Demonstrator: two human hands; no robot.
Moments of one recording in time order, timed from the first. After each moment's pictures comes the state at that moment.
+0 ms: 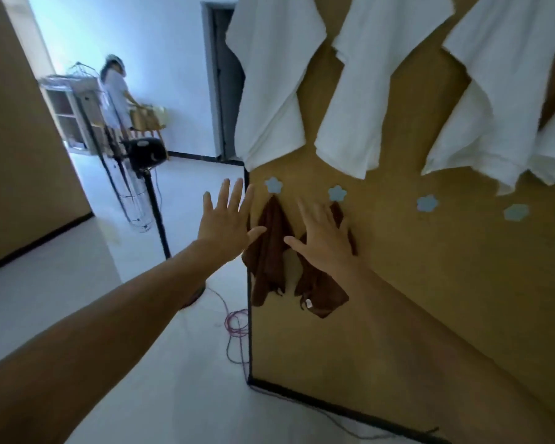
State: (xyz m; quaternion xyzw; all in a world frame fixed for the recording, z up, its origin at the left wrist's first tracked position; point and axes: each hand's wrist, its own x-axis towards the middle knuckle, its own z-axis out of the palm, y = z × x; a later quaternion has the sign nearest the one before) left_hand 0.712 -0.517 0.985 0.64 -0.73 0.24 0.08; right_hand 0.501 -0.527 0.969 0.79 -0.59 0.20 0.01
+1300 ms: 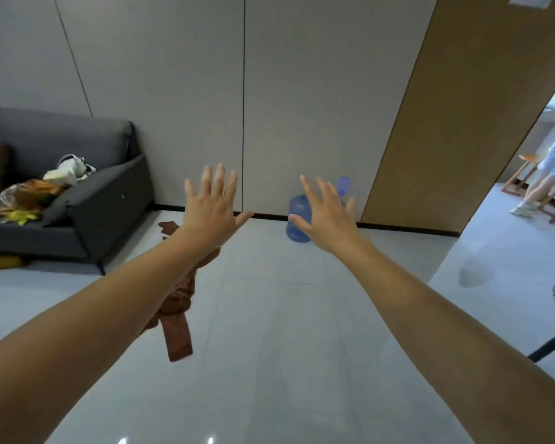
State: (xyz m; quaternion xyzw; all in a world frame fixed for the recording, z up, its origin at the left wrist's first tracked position) left_hand 1.330 0.138 0.980 0.97 -0.12 0.21 -0.07; right_hand 1.290 -0.092 0.986 0.99 0.01 0.15 -0.06
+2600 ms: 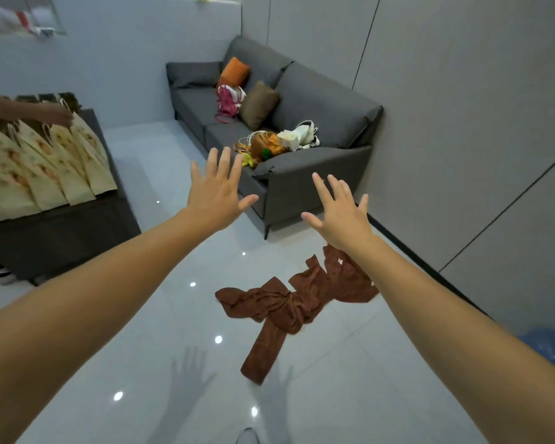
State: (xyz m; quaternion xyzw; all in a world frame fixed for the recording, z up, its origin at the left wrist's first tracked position) left_hand 1.644 0.428 0.904 0.93 0.32 0.12 -0.12; right_hand 1.812 0.241 0.898 0.89 0.46 0.04 -0.06
